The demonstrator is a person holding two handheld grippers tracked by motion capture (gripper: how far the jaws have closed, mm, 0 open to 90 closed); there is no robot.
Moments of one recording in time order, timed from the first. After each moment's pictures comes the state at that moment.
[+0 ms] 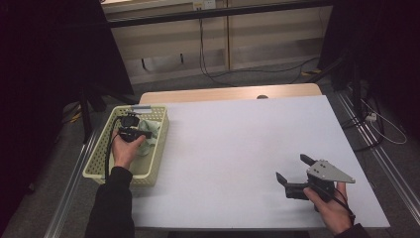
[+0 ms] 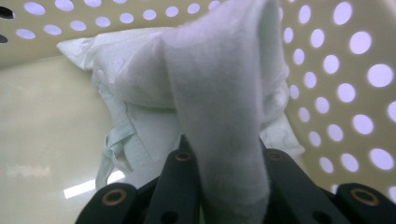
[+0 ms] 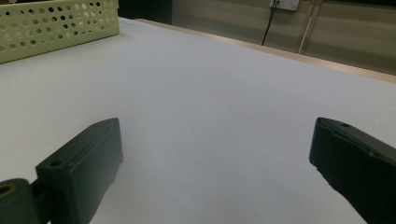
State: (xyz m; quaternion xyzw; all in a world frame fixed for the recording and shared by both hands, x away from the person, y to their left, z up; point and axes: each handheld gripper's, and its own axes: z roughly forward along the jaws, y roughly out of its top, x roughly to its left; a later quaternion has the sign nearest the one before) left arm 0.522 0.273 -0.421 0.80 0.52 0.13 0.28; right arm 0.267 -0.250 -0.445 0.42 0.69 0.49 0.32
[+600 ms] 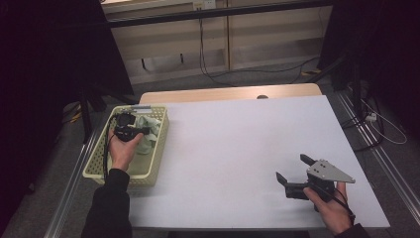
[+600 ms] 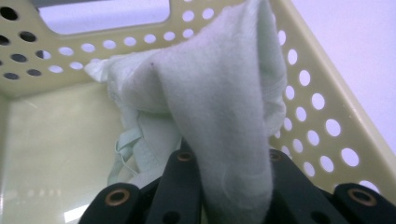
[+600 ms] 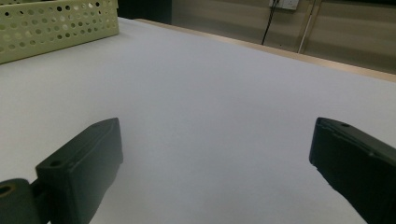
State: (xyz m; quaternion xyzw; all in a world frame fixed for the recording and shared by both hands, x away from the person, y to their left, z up) left arm 0.507 0.275 -0.401 0.78 0.51 0.16 0.33; right arm 0.267 -0.250 -0.445 0.43 0.69 0.49 0.32
